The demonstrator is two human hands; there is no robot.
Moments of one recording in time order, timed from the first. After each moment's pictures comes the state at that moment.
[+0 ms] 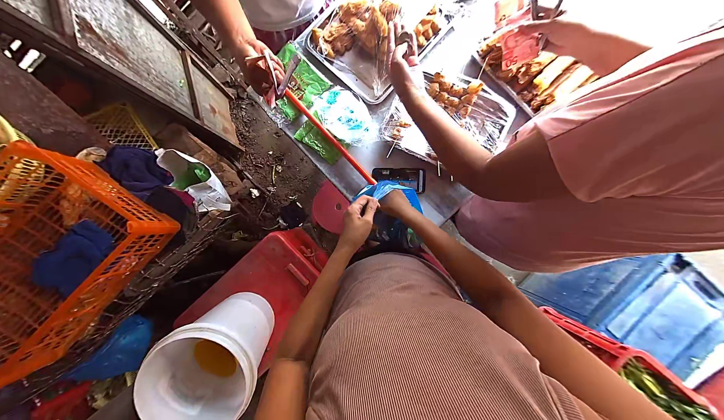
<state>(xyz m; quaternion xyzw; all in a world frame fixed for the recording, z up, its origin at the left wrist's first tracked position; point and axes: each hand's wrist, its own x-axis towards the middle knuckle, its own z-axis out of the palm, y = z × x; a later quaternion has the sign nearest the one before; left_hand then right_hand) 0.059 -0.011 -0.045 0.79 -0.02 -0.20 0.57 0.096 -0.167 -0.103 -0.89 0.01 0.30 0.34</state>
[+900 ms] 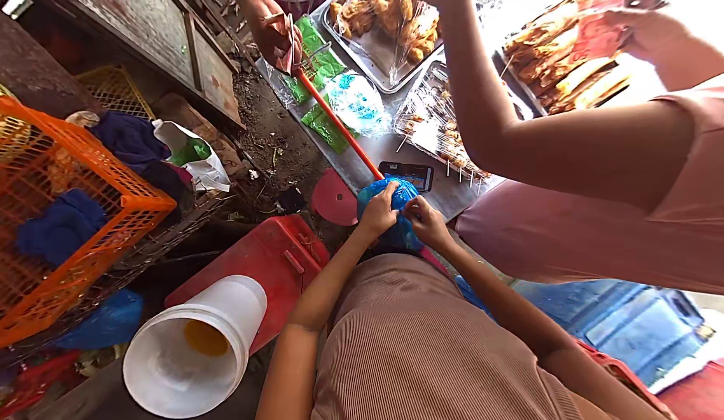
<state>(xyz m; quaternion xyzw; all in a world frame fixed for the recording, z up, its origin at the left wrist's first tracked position) 0.070 -0.046 -0.081 0.83 -0.14 -0.24 0.48 0.016 -0.223 -0.090 -0.86 0.03 0.14 0.49</state>
